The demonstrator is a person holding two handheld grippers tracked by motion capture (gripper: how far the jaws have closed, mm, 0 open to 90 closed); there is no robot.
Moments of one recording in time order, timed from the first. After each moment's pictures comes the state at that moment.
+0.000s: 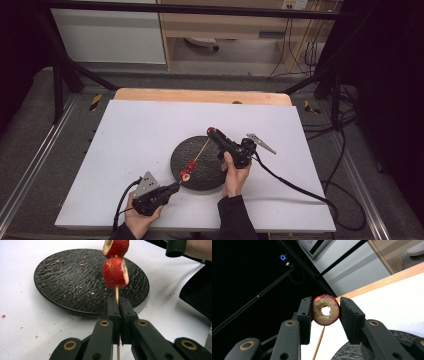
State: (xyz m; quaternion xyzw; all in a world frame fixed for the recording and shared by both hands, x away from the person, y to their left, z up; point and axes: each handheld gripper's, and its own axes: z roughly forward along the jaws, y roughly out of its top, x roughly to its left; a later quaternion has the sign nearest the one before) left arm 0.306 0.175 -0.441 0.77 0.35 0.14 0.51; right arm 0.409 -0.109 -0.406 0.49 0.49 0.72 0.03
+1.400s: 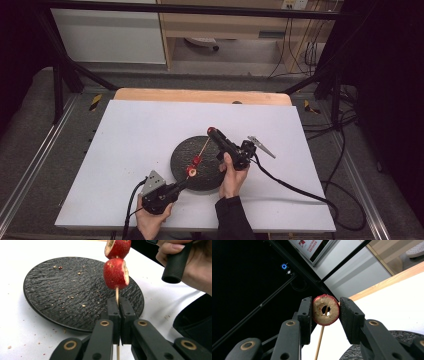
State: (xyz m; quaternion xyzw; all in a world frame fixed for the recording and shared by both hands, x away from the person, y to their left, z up) left arm 0.305 0.149 -0.439 0.73 0.41 0.14 0.54; right arm 0.406 -0.106 -0.411 0.51 0.45 0.73 0.03
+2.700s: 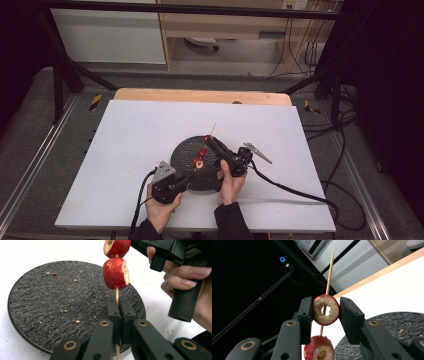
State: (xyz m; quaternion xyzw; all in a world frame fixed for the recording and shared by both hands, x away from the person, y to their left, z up) left arm 0.329 0.129 -0.430 0.73 0.42 0.13 0.53; right arm 0.395 -0.100 -0.427 0.51 0.47 0.72 0.02
